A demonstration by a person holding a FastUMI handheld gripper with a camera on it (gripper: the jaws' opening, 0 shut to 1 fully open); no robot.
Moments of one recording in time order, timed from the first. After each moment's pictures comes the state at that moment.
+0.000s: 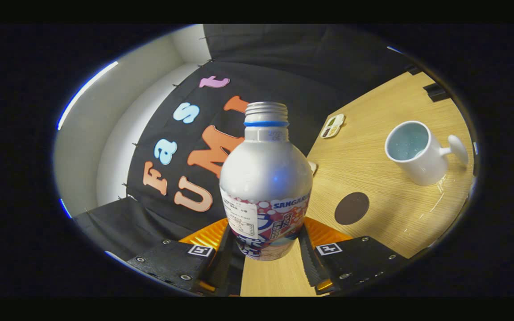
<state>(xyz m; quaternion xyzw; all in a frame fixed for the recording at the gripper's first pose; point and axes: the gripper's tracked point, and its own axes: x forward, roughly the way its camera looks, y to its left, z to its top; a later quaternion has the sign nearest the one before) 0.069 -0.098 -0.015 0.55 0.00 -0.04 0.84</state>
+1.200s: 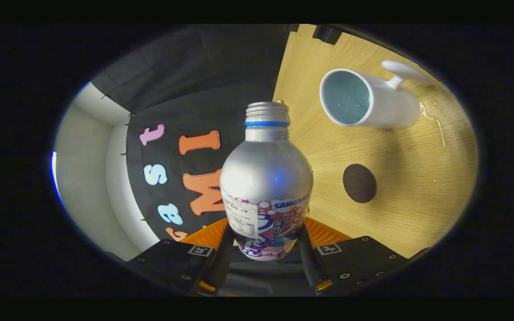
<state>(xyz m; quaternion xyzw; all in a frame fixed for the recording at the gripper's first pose) 0.091 -0.127 -0.018 0.77 -0.01 -0.07 0.63</state>
